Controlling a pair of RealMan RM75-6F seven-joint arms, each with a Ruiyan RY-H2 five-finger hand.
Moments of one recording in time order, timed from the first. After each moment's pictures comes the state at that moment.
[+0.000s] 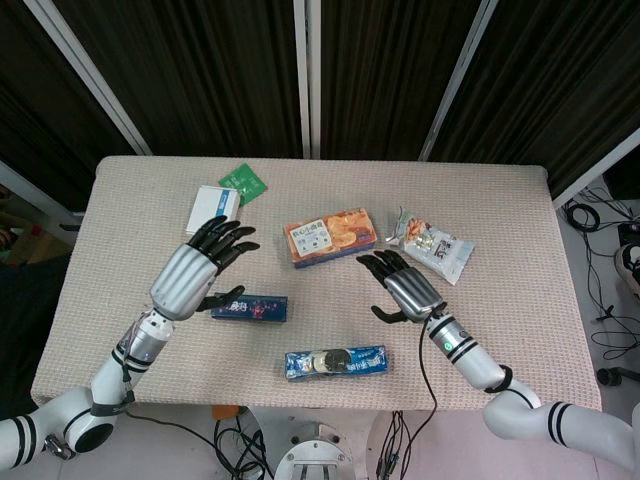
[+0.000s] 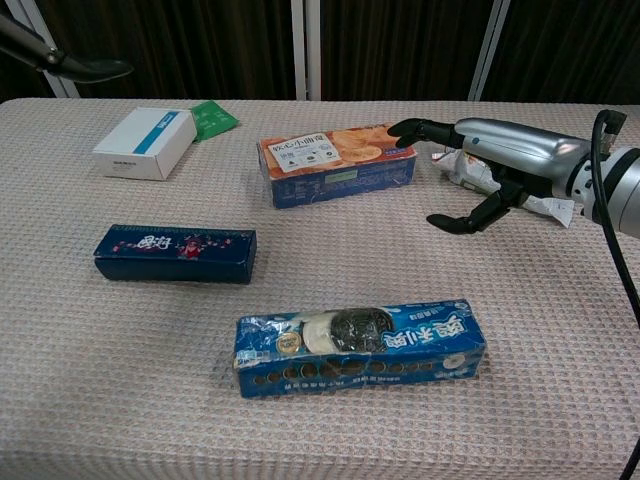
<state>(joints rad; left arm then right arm) -0.51 -1.32 -0.22 -1.73 1.67 1.26 0.07 0.62 -1.51 0.16 -1.46 -1.46 0.90 0.05</state>
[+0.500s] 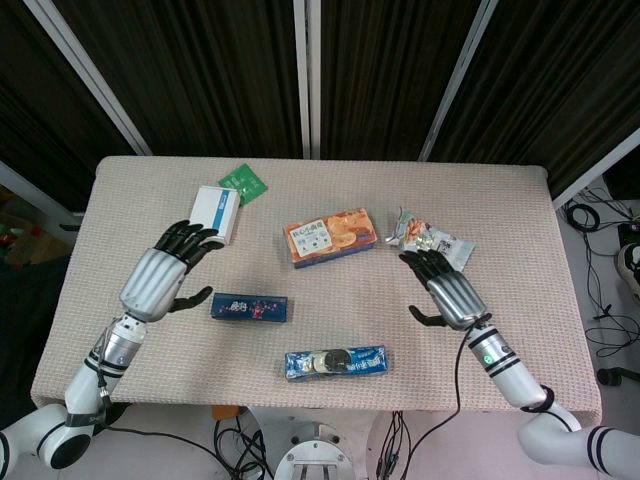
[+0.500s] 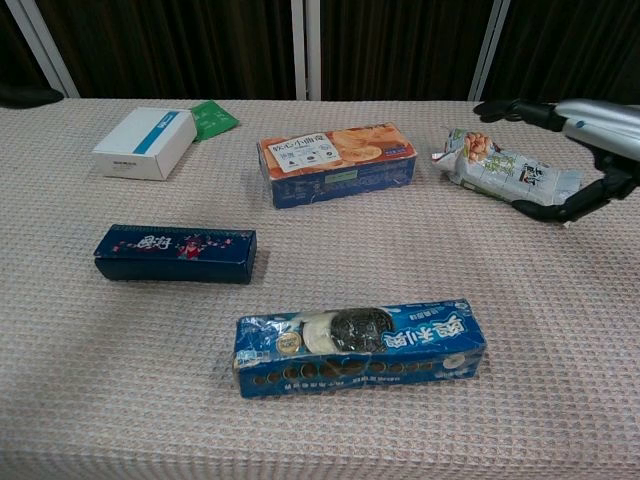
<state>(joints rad) -0.44 -1.22 -0.15 -1.78 1.56 1.28 0.14 0.49 -1.35 0.08 -1.53 -1.49 1.11 0.06</state>
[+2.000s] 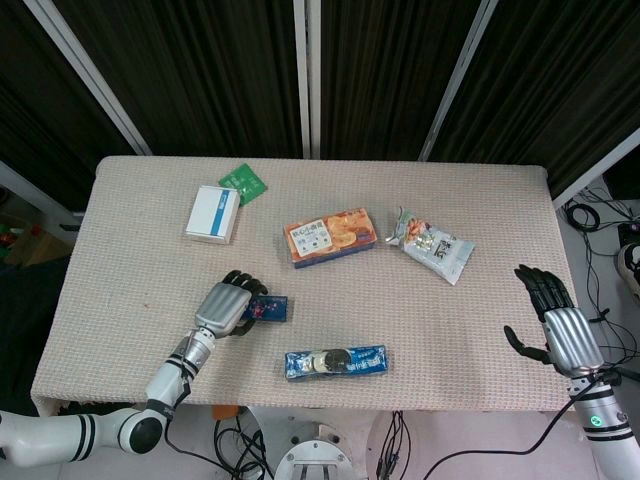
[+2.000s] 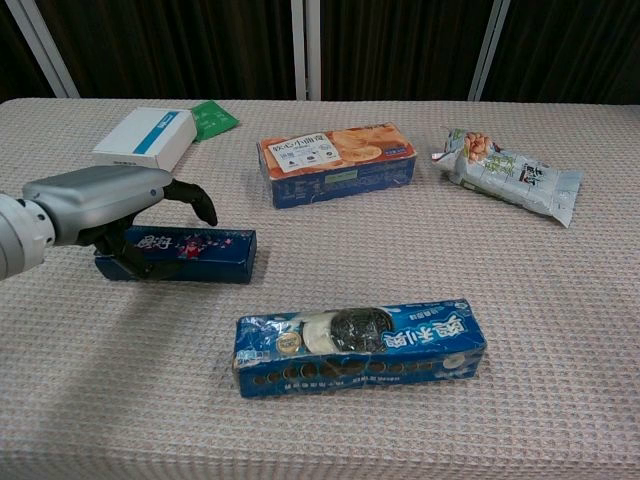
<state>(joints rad) -0.61 -1.56 -0.11 -1.67 1.06 0.99 0.54 0.18 -1.17 0.00 -1.52 -1.61 1.48 0.29</state>
